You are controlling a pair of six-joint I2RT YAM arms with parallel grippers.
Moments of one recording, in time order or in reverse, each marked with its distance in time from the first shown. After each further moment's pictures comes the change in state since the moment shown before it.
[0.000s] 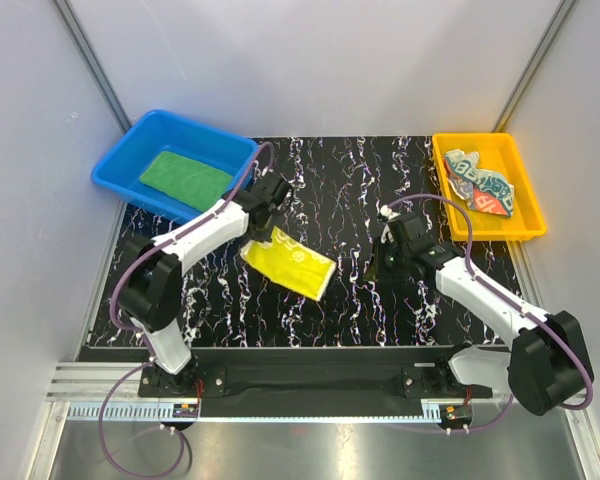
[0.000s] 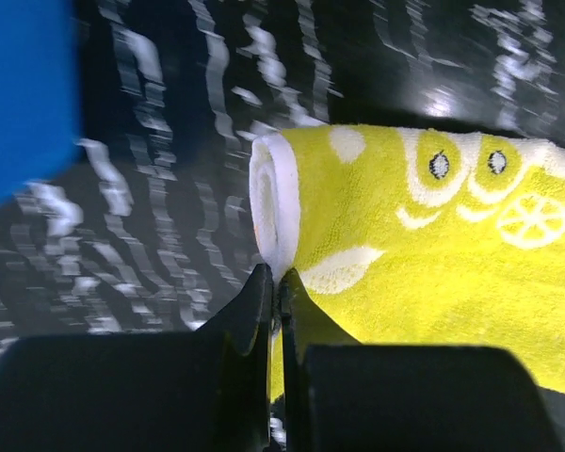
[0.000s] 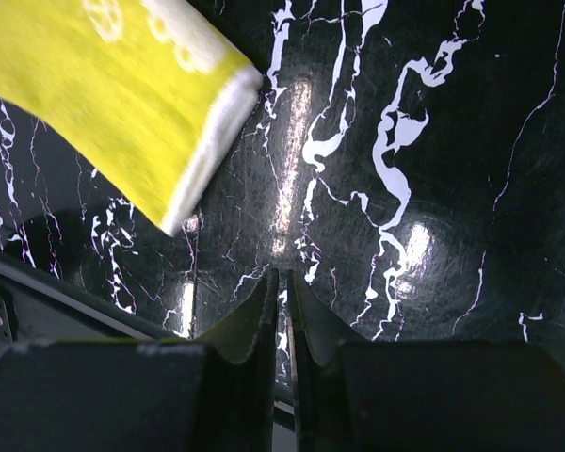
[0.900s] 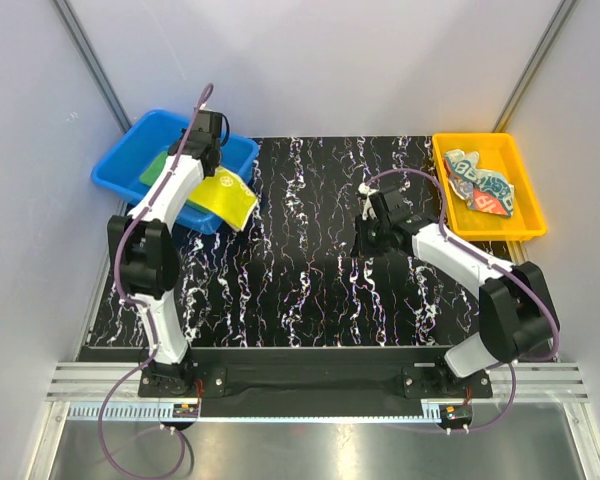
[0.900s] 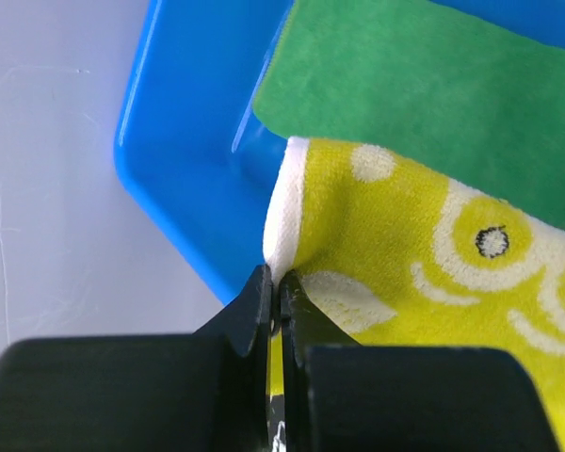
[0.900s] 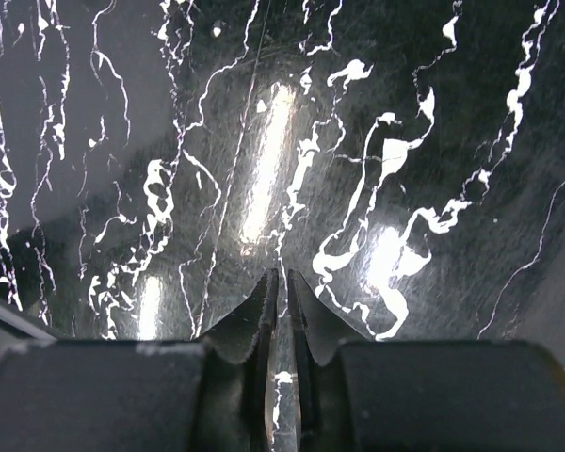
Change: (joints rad) left arm 0.398 0.184 0.428 0.122 -0.400 0.456; right arm 0.000 0.286 0.239 0.037 -0.004 -0.119
